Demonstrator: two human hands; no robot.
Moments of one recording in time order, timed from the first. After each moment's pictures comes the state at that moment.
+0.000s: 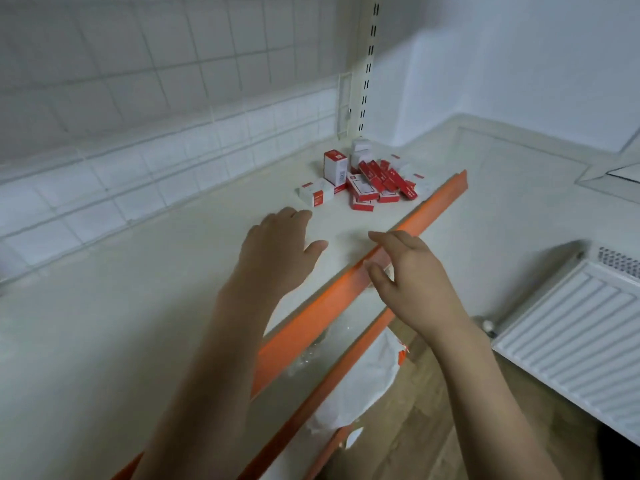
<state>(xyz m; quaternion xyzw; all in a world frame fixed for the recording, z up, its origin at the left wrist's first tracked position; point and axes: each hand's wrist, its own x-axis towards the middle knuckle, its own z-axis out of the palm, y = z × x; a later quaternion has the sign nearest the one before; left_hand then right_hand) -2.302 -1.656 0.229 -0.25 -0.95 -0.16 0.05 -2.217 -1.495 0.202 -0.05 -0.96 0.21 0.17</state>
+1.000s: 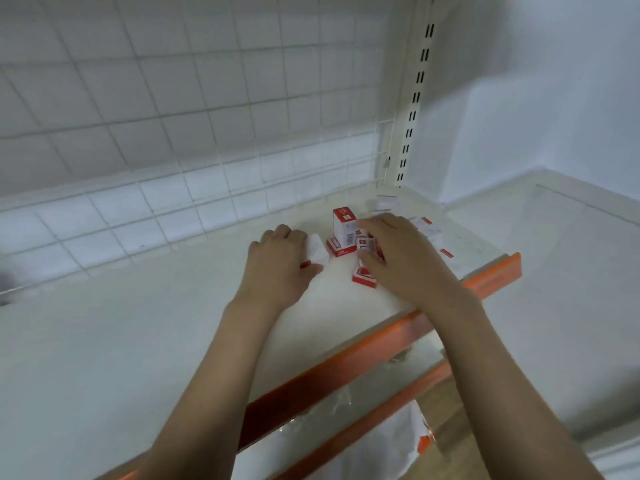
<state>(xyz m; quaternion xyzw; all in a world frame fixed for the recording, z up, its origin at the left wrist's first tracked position) -2.386 -1.582 0.224 -0.11 -0.98 -0.13 0.10 -2.380 -1.398 0.235 0.16 -0.96 0.16 0.14</state>
